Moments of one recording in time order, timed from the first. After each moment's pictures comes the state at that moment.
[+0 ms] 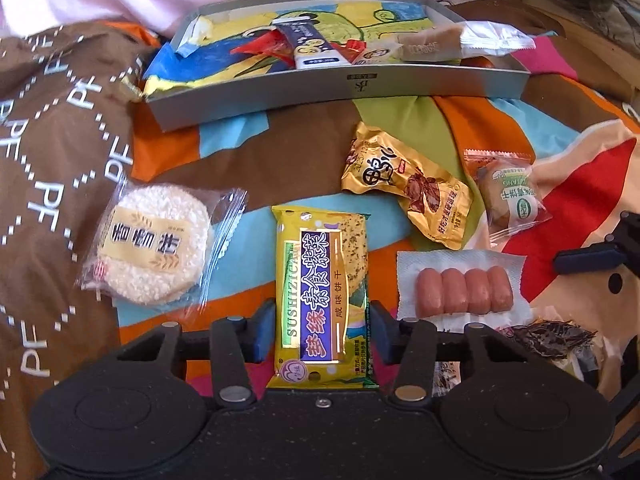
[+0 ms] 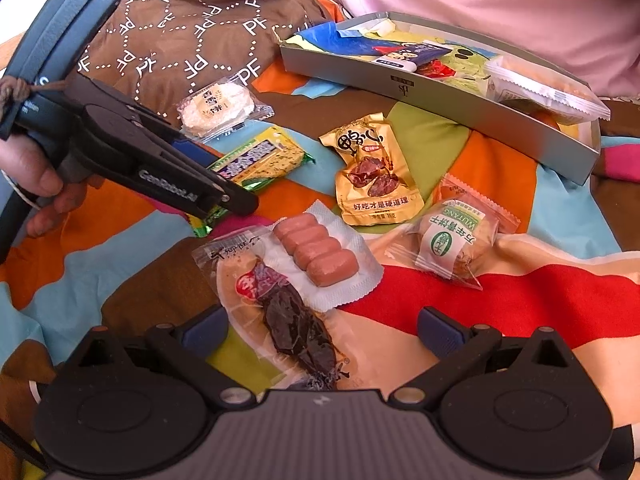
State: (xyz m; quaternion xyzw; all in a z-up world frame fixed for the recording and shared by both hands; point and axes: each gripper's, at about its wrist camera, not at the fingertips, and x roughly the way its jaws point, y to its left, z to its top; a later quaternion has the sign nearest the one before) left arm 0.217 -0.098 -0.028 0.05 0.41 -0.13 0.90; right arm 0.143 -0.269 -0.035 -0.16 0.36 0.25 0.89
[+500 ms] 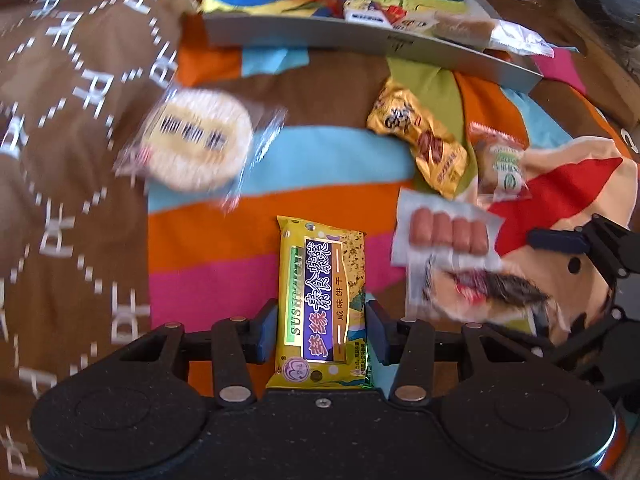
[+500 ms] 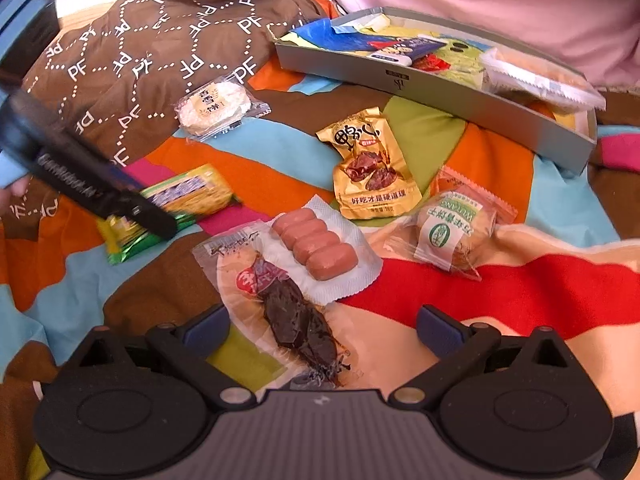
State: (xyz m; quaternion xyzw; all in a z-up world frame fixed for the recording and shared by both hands) left arm 0.186 -0.064 -0.017 -0.04 0.50 -0.12 0.86; right arm 0.141 -0.271 -0.035 -0.14 0.37 0.24 0.88
